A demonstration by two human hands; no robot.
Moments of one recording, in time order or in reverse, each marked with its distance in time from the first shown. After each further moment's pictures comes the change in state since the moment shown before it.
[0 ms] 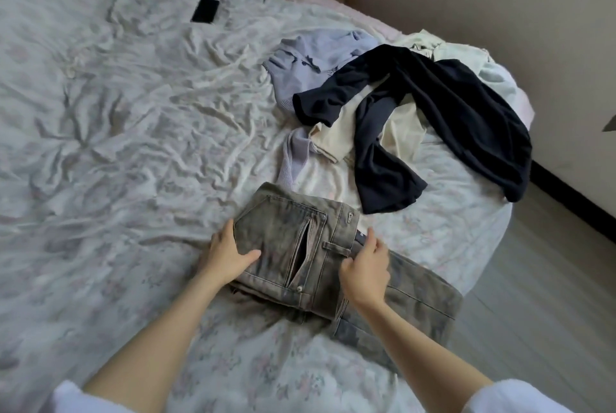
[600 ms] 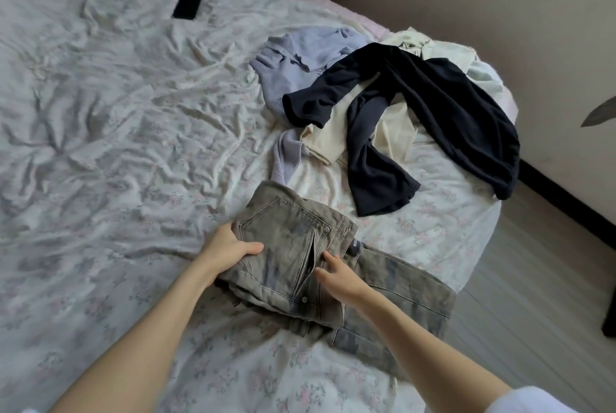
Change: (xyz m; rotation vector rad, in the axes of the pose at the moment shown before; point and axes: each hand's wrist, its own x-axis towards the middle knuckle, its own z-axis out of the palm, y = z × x) left_hand 0.010 0.030 -0.024 -0.406 -0.153 -0.037; right_hand 0.011 -0.013 0.005 0.023 -0.637 -0.086
